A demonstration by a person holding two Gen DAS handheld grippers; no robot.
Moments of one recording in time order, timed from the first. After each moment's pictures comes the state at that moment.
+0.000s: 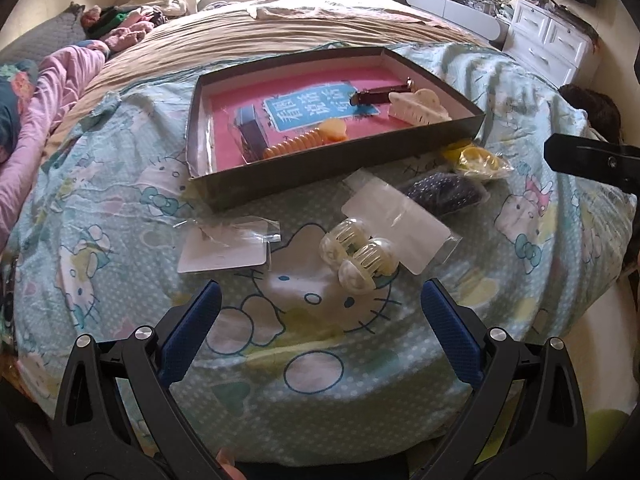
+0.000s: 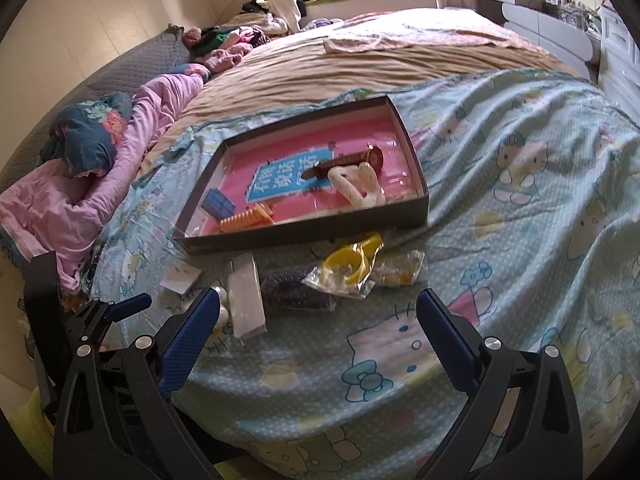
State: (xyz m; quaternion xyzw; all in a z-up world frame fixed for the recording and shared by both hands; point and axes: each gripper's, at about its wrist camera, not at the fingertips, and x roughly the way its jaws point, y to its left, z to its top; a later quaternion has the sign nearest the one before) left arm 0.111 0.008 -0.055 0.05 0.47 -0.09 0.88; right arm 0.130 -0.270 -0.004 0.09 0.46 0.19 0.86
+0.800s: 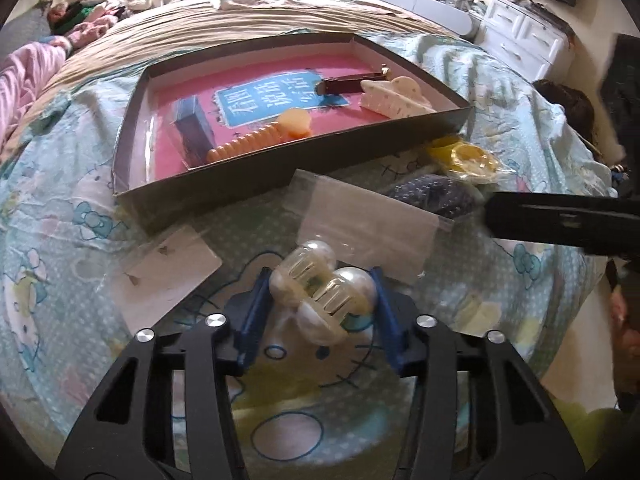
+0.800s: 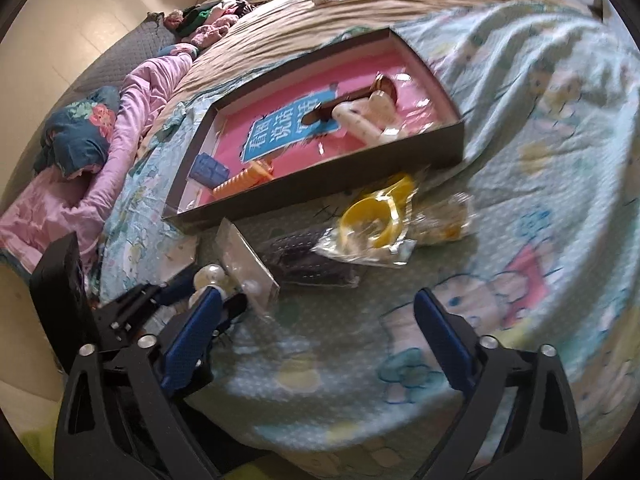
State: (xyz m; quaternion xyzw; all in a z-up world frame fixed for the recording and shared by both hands) left arm 0.141 -0.005 -0.079 0.03 0.47 -0.16 0.87; right arm 0.156 -0.249 -0.050 0.15 0.53 0.20 0.81
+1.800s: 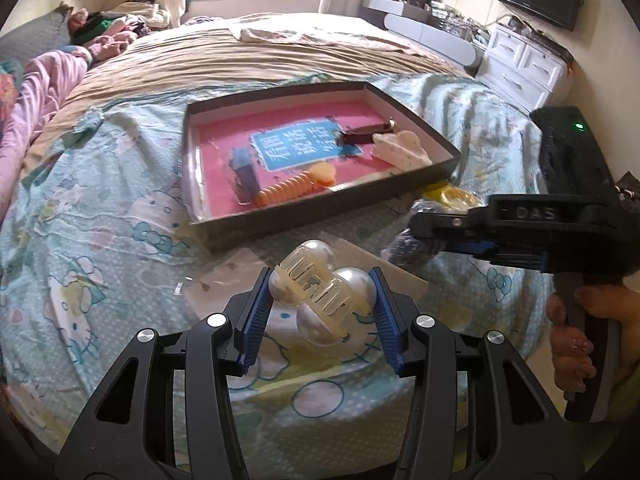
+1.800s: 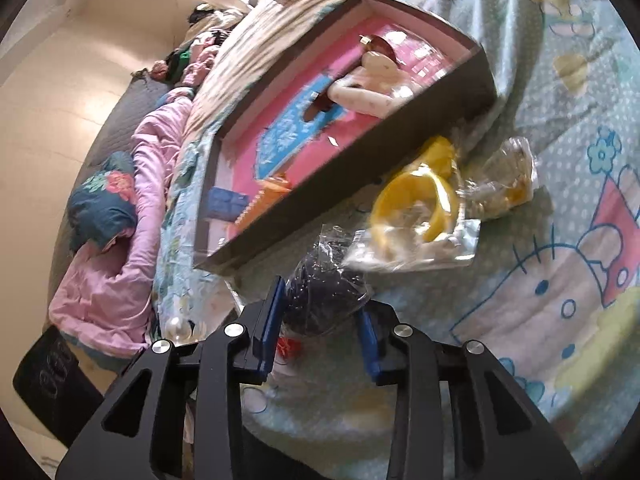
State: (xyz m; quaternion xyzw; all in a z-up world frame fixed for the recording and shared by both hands) left arm 0.123 0.026 -0.028 0.01 0.43 -0.14 0.89; right arm 0.168 -0.251 -0.059 0.30 0.52 0.21 0.77
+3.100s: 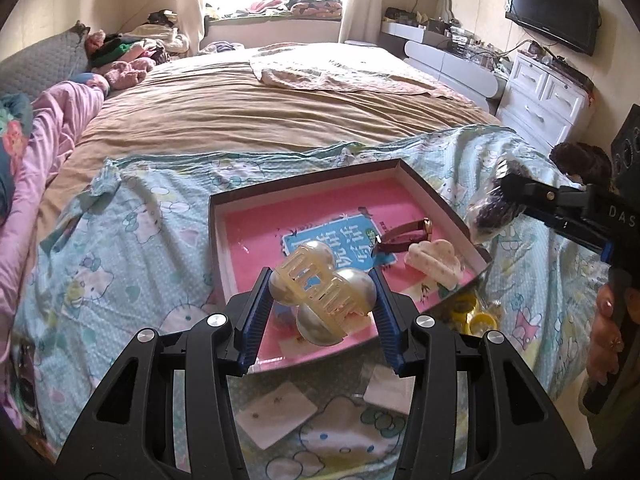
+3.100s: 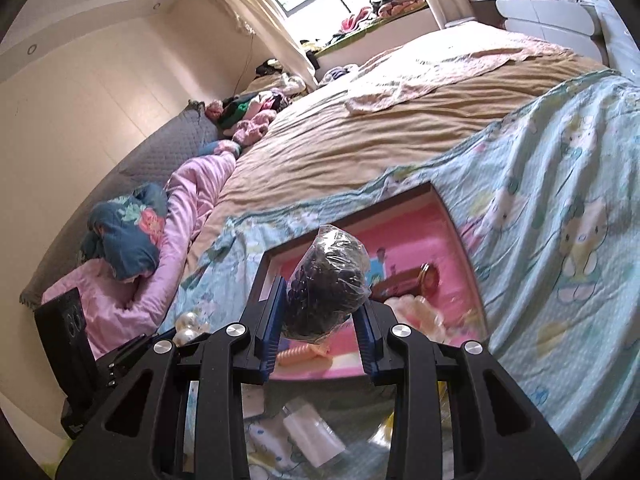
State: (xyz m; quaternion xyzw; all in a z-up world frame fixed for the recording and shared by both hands) left arm 0.208 0.028 0.034 0.01 0.40 -0.11 0.91; right arm 0.230 -0.283 0.050 0.22 0.36 0.24 0.87
